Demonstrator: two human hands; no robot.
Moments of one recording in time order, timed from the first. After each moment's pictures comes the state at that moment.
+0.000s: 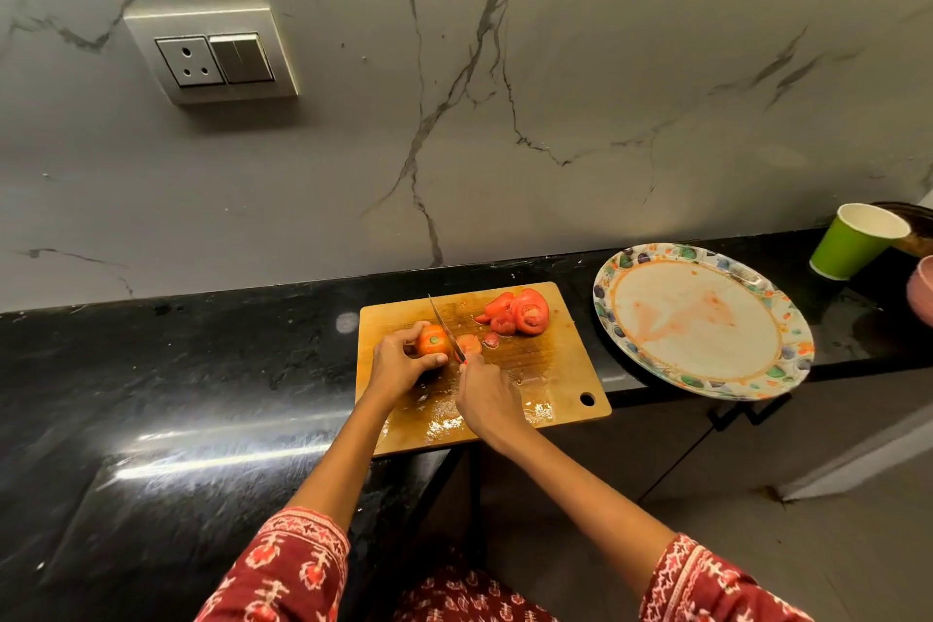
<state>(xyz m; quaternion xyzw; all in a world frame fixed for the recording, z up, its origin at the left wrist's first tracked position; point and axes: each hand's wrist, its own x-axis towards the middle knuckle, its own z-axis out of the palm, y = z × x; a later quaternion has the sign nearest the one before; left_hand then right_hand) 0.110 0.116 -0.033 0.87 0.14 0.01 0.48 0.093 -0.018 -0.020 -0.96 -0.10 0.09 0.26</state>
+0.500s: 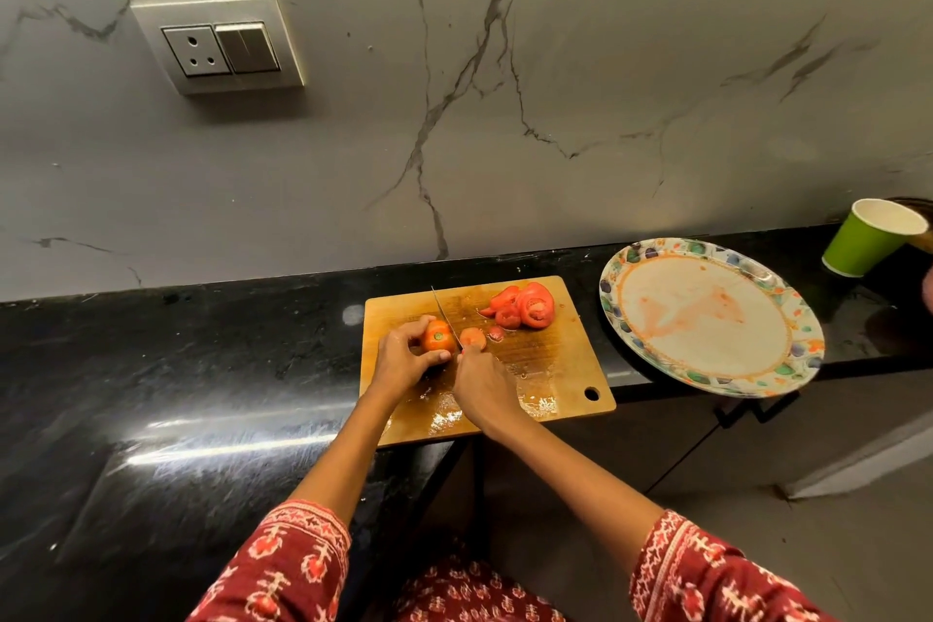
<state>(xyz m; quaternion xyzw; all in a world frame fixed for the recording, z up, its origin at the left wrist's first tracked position) 0.107 0.116 -0.037 0.88 0.11 0.04 0.46 0.097 -0.010 -0.017 -0.95 -0.11 0.10 0.26</state>
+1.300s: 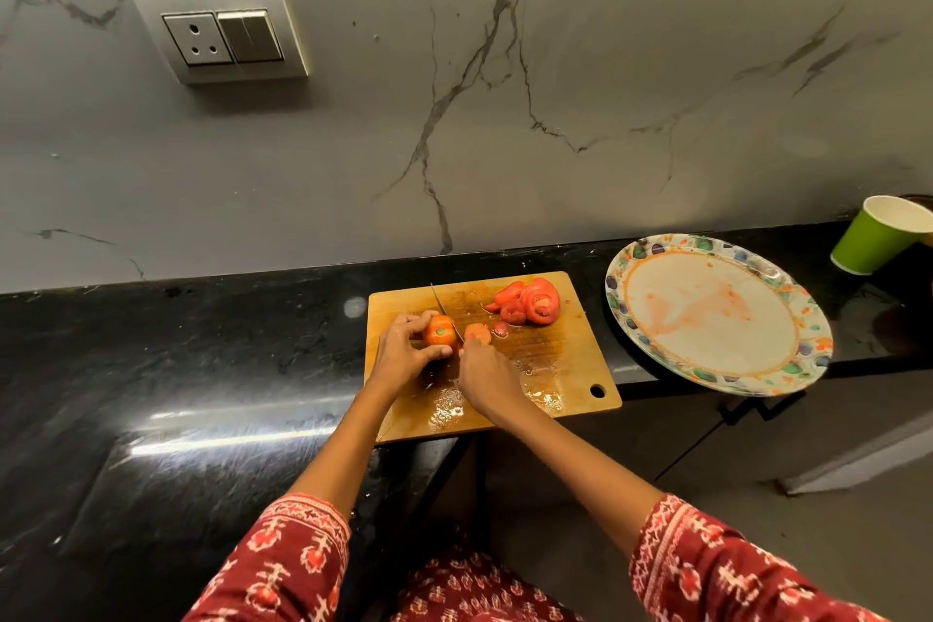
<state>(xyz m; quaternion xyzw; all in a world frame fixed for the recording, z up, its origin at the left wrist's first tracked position) 0.114 0.131 -0.049 0.89 0.09 0.03 0.45 0.109 -0.008 -0.025 -0.95 -0.14 0.12 0.24</state>
